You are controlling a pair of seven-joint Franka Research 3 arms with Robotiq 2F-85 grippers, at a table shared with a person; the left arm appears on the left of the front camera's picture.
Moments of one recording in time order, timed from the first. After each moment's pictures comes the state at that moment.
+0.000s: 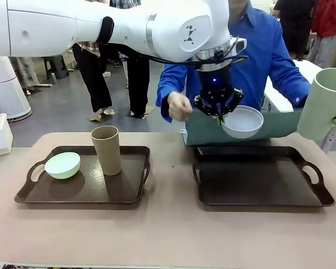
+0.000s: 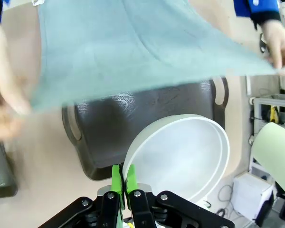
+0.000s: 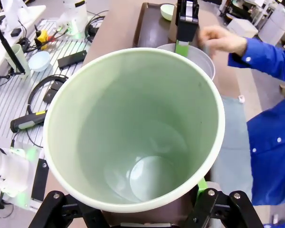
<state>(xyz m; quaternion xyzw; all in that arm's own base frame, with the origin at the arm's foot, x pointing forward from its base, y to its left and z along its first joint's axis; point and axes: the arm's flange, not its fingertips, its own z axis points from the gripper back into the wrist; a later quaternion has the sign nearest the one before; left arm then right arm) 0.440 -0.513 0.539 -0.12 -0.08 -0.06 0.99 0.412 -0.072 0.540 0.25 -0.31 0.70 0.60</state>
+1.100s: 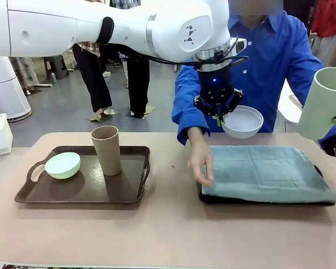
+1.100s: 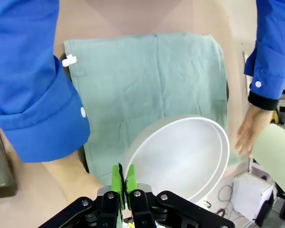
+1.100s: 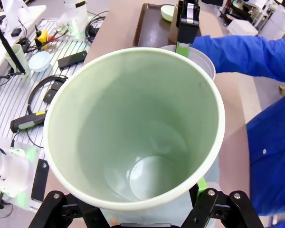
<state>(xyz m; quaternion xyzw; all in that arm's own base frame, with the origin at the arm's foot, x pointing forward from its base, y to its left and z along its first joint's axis) 0.440 -0.513 0.539 -0.12 -0.08 -0.06 0.99 0.411 -0.072 0.541 0.25 -0.31 0.70 0.59</state>
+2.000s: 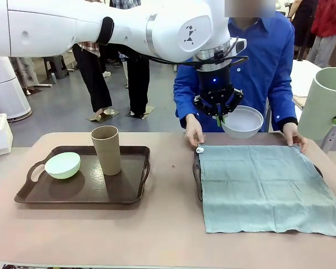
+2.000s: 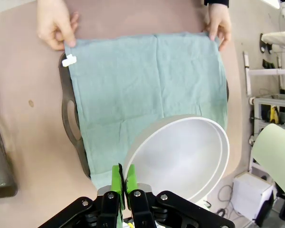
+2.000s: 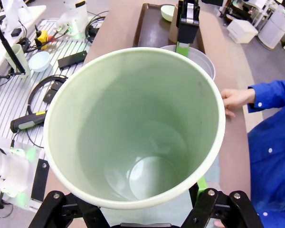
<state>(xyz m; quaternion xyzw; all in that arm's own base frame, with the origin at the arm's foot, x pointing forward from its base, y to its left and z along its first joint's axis) 0.440 -0.513 0.539 -0.12 -0.08 -0.06 0.99 0.411 -0.072 0.541 0.25 -0.31 0.70 0.59</state>
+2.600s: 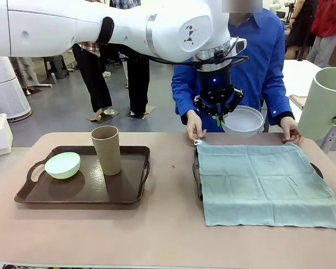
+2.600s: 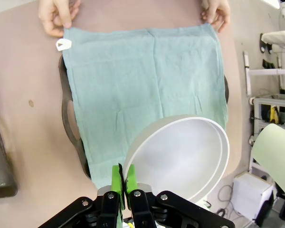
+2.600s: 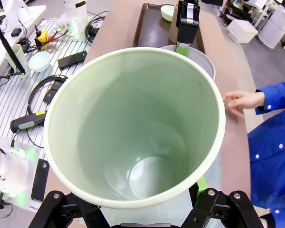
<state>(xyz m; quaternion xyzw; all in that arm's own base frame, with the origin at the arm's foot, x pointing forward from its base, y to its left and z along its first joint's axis) 0.440 -0.513 0.539 -0.12 -0.08 -0.06 0.99 0.411 -0.072 0.541 0.25 -0.31 0.70 0.59</state>
